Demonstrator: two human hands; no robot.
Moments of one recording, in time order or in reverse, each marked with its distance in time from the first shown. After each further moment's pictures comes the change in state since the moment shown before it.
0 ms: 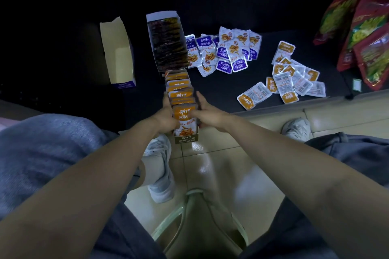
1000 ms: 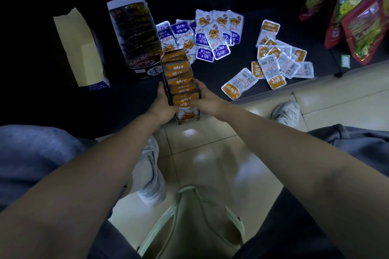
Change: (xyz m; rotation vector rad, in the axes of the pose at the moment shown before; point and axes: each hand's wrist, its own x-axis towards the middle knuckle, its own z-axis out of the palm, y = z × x) left_hand 0.047 0.028 0.040 0.002 0.072 0.112; right_hand 0.003 0.020 -0.051 0.106 0.130 -0.055
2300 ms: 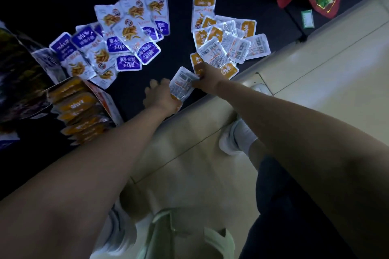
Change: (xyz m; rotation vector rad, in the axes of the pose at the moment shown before) left_hand 0.137 0.086 0.169 0.766 0.028 0.038; right_hand 0.055 0.096 -0.208 -0.333 0.354 0.130
